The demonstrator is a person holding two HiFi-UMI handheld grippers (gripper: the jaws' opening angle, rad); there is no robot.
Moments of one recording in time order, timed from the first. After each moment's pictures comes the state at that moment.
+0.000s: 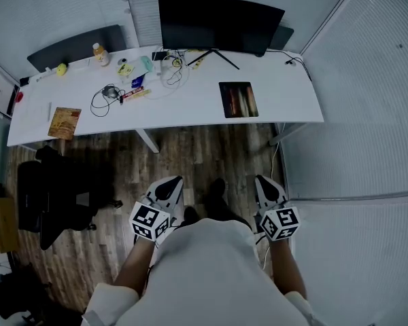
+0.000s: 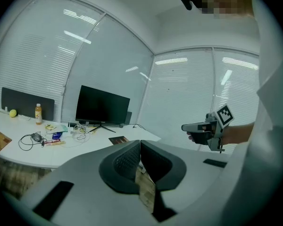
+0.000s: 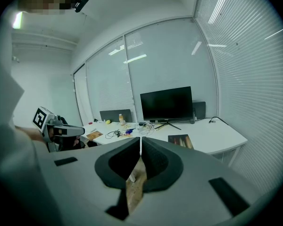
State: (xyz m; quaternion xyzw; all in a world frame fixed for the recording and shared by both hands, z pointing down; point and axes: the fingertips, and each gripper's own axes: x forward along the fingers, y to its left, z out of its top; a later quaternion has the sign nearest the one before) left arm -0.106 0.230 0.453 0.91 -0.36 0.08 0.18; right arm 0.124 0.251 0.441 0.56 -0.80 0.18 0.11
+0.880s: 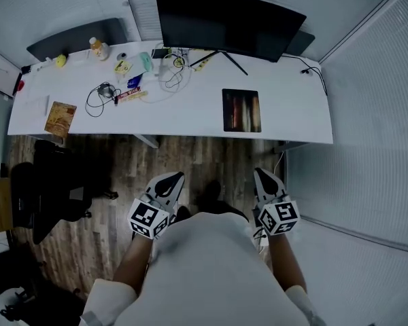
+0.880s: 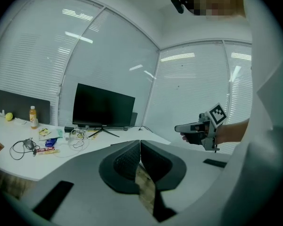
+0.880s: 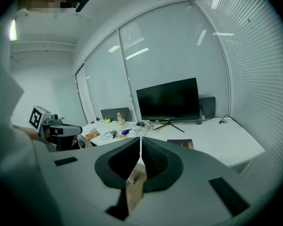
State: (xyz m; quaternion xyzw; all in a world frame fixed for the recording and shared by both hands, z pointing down) left arm -0.037 0.119 0.456 0.90 -0.39 0.09 0.18; right arm 0.180 0.103 0.463 0.51 -0.82 0.21 0.12
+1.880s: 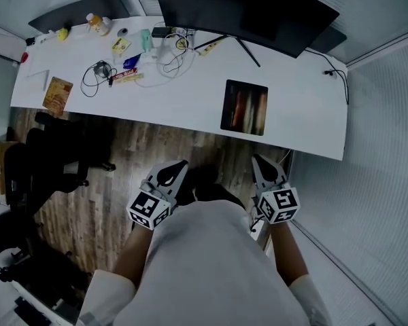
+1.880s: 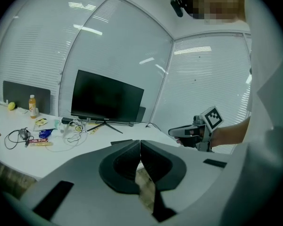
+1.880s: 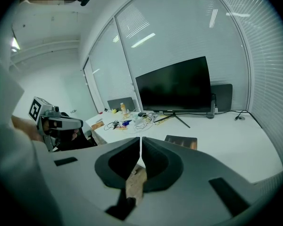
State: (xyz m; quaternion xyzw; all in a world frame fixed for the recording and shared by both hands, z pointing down) left arm 0.039 0.039 0.489 0.86 -0.44 0.11 0.23; right arm 0.227 -0.007 0.522 0.42 -0.86 0.24 0.17
